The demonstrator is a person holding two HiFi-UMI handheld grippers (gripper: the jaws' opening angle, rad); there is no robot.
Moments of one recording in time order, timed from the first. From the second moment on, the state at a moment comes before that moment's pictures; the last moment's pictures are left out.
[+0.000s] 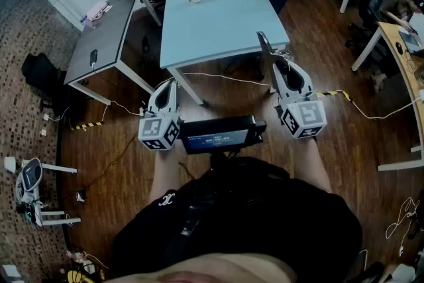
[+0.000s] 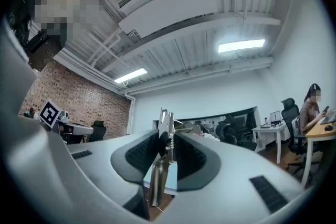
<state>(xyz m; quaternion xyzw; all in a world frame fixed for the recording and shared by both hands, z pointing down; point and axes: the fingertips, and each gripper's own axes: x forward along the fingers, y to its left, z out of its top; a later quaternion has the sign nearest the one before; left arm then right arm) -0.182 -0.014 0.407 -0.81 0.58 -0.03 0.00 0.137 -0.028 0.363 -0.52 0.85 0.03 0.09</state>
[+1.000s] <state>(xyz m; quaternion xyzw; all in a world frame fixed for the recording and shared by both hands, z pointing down) -0.262 -0.038 0.414 -0.82 0.57 -0.03 0.00 0.064 -0.042 0.378 -0.54 0.84 0.03 0.08</state>
